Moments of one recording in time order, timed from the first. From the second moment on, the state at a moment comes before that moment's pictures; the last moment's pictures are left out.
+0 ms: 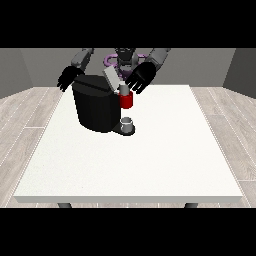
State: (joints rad) left arm -1.17 0.42 0.11 -0.64 -0.64 -0.12 -0.10; right arm -0.35 -0.04 -0.06 -1.37 -0.03 -0.16 -0.04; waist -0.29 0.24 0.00
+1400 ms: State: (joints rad) left arm -1.17 0.43 0.11 -0.60 -0.68 -0.15 -0.14; right arm -0.32 -0.04 -0.05 -1.39 -0.03 -0.17 -0.05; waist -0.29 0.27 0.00
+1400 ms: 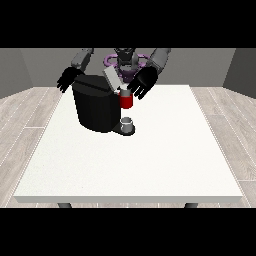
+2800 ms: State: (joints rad) left arm -1.14 0.44 0.06 -0.62 -0.76 -0.21 -0.17; right arm -0.29 -0.04 -0.06 -1.34 -0.04 -0.17 -0.09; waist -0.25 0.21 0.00
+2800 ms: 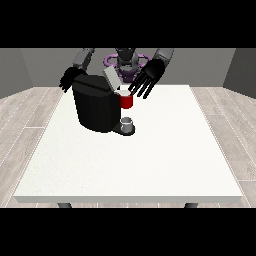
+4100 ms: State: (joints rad) left arm -0.73 0.14 0.36 -0.67 -0.34 -0.23 -0.25; right arm -0.16 -0.15 -0.07 -1.45 -0.09 -0.04 -0.01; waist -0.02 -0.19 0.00
